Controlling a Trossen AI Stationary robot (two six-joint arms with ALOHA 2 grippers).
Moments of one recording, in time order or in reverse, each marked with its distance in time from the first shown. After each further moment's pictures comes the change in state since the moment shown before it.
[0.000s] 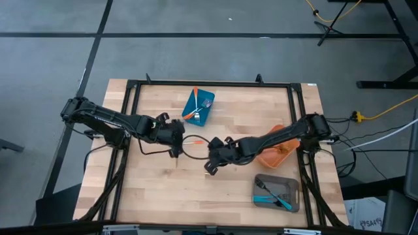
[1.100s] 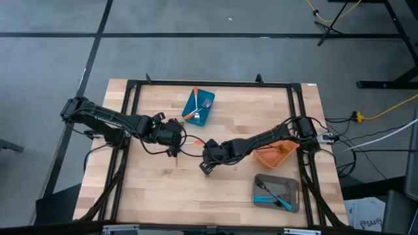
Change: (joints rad) left arm 0.000 0.000 0.000 -0.111 -0.004 -0.083; right arm -0.048 0.161 0.000 0.102 -0.128 0.101
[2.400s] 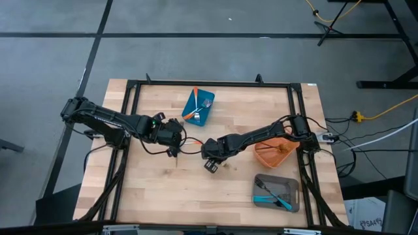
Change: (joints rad) left arm 0.000 0.000 0.001 0.006 0.000 0.000; right arm -0.056 0.069 0.087 -0.286 -0.093 -0.218
